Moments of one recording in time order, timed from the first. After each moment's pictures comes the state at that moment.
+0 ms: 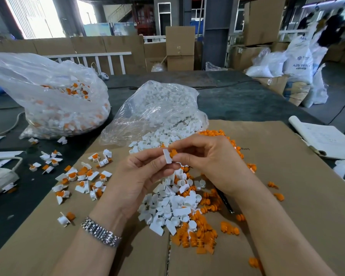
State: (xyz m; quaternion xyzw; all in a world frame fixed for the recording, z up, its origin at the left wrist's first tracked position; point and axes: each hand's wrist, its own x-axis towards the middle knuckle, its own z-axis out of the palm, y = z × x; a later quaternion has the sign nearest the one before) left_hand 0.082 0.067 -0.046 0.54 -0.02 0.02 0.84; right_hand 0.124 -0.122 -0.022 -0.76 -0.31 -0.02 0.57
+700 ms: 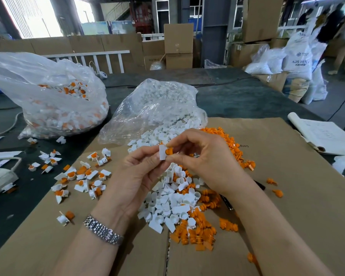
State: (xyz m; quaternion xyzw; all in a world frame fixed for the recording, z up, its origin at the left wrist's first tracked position) left_hand 0.084 0.064 -0.050 0.48 0.02 0.03 0.87; right_hand 0.121 -0.114 -0.024 -0.78 -0.32 -0.10 0.53
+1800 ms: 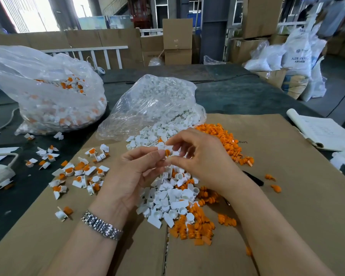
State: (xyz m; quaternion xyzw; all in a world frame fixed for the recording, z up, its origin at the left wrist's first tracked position) left_hand 0.085 0.065 -0.048 0.55 0.09 0.02 0.83; right_hand 0.122 -0.111 -0.028 -0.85 -0.31 -0.12 0.41
